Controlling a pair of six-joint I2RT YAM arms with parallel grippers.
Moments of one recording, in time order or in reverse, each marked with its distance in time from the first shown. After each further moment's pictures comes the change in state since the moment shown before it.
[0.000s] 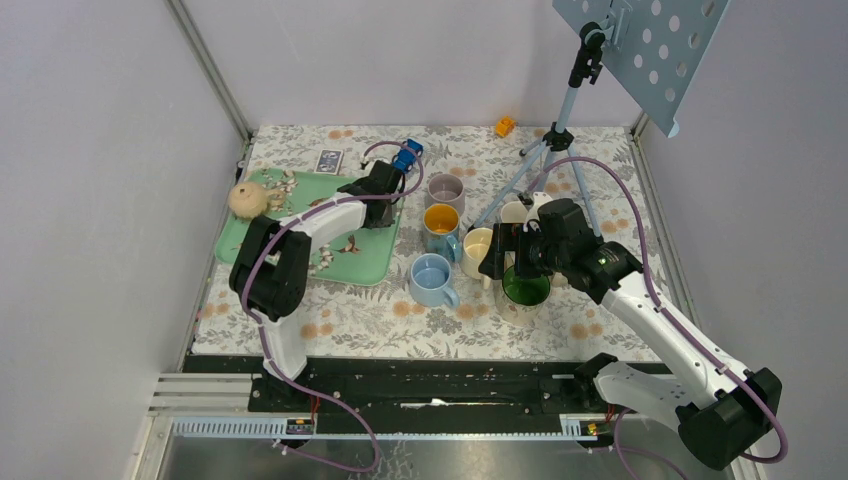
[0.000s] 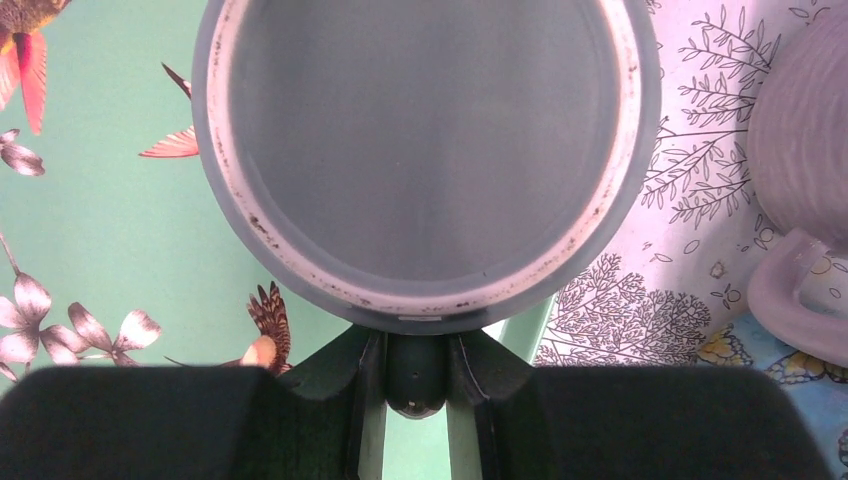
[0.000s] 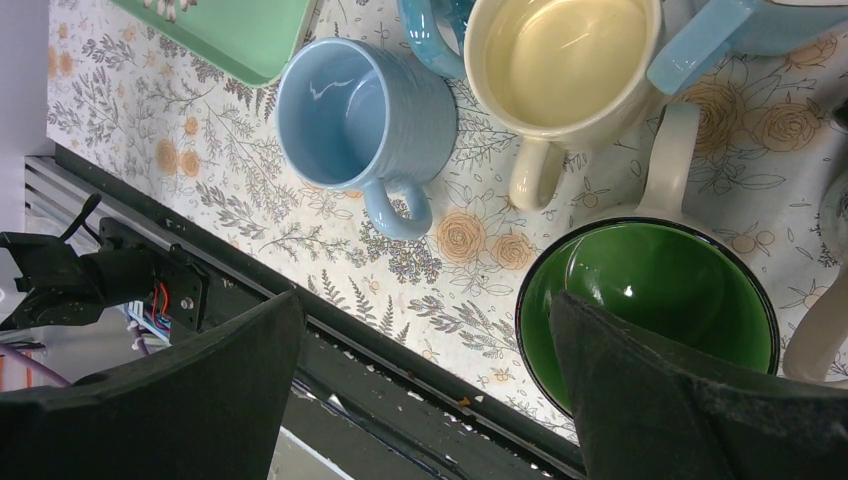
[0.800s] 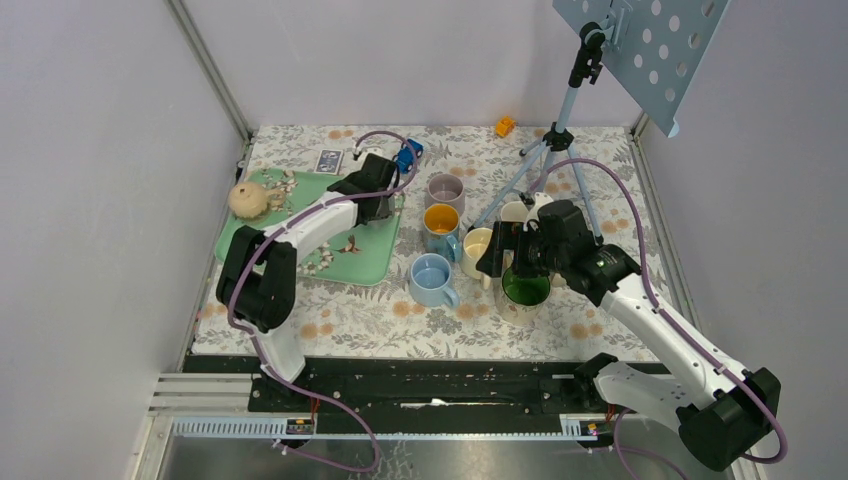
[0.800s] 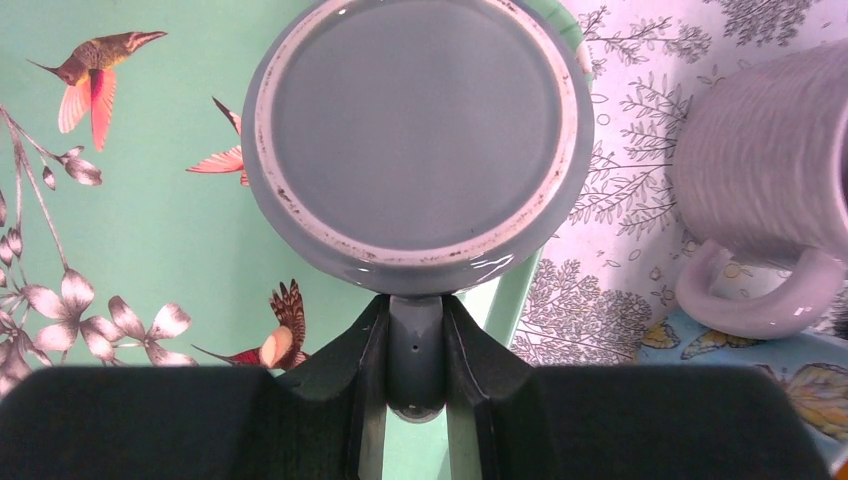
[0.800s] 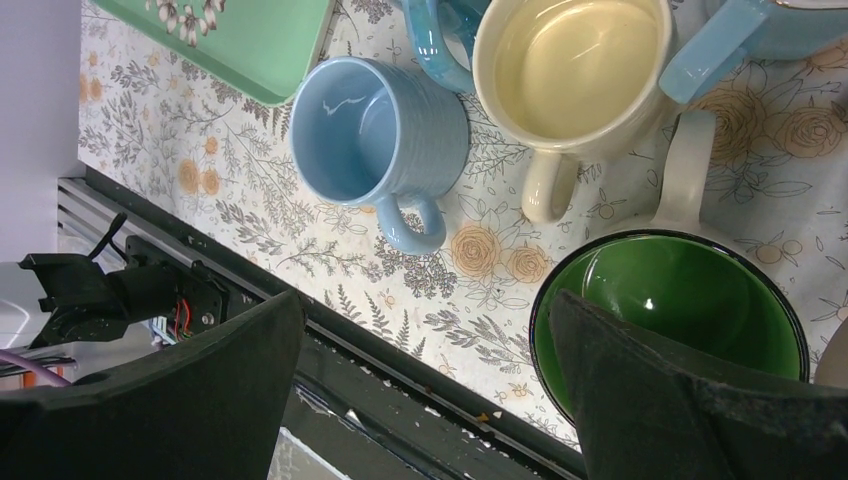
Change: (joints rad) left arm 0.000 -0.090 0.000 0.001 -0.014 -0.014; right arm 0.000 -0.006 -0.031 0.055 -0.002 0.049
